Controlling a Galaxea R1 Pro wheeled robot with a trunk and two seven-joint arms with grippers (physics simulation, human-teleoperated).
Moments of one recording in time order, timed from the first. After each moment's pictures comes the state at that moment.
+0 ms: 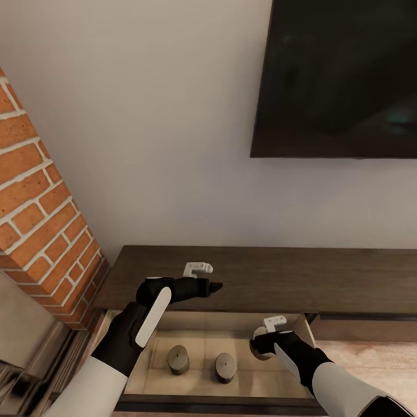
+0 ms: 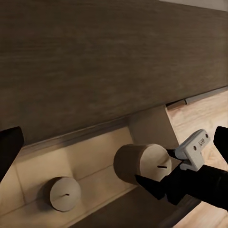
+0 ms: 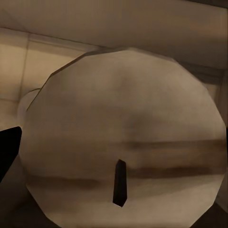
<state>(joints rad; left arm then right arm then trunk) -0.62 -0.10 -0.32 -1.23 0.44 0.84 -0.10 -0.70 -0.05 0.54 -0.32 -0.40 0.31 -0.01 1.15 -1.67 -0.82</state>
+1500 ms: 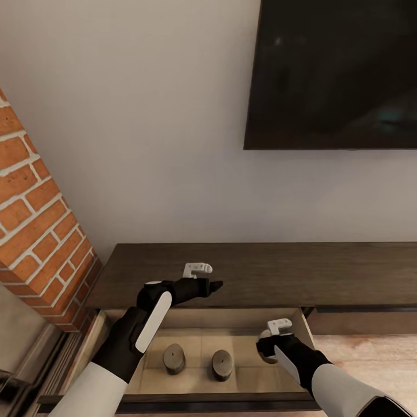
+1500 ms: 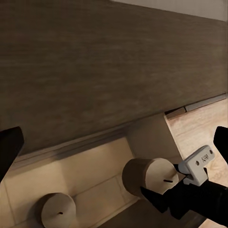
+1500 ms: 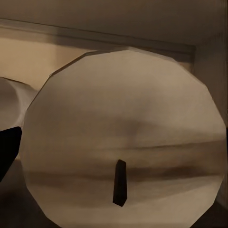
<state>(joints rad) -0.60 -0.10 -0.32 -1.23 0.44 0.75 -0.10 -0.70 -0.04 0.53 -0.29 -0.41 0.31 -0.12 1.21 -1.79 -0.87</state>
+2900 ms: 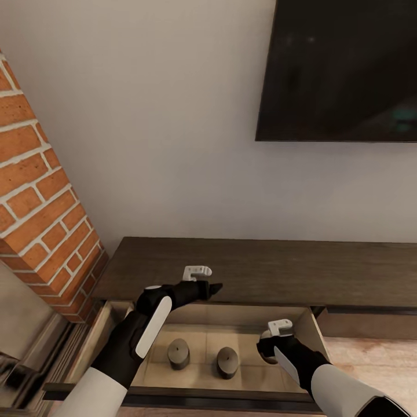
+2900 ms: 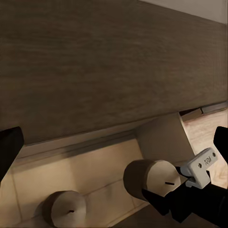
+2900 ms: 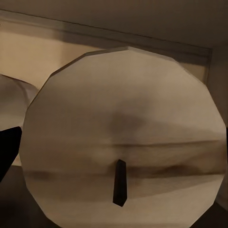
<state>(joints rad) -0.58 -0.10 -0.32 -1.22 0.44 0.70 -0.10 -0.70 -0.03 0.53 -0.28 -0.41 0.30 -0.13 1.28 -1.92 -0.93</state>
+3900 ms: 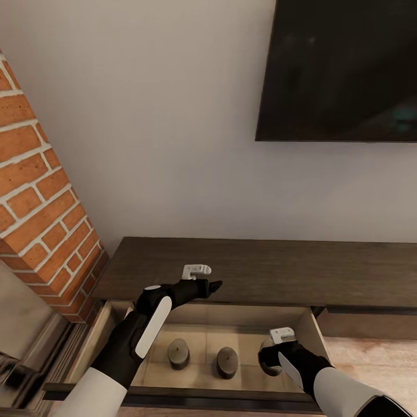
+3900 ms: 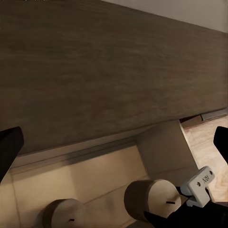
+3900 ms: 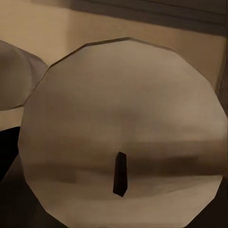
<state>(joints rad) -0.58 -0.10 -0.32 -1.22 0.44 0.67 -0.10 -0.70 -0.04 0.53 -0.22 -0.42 0.31 -0.05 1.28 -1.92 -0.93</state>
